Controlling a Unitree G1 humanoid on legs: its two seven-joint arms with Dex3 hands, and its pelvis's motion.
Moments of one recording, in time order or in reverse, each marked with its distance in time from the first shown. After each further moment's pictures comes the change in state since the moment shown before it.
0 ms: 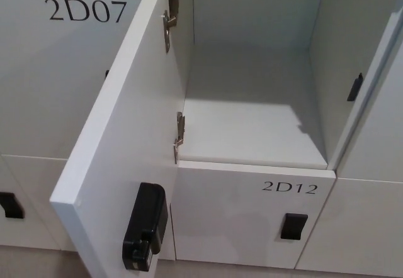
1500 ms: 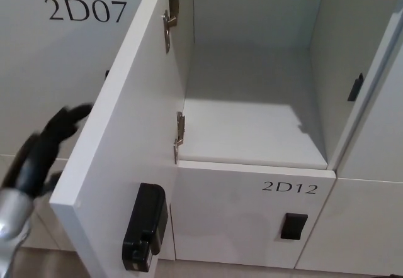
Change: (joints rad) left_arm -0.322 -0.036 -0.048 -0.464 -0.010 -0.179 -0.046; right_arm -0.046 -0.002 -0.021 0.060 -0.004 -0.068 -0.047
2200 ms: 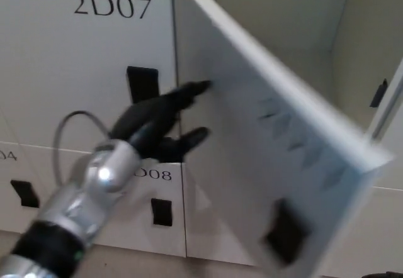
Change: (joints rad) left_arm -0.207 -0.165 -0.363 -0.155 0.217 0.262 -0.003; right_arm -0.008 0.012 0.005 0.001 0.001 0.003 0.001
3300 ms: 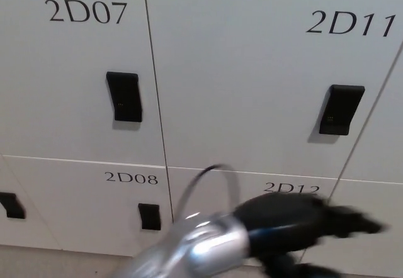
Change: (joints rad) left_arm 0.267 -0.012 -0.318 -0.555 0.021 0.099 -0.324; right_arm 0.102 0.035 0.017 0.001 0.001 -0.020 -0.010
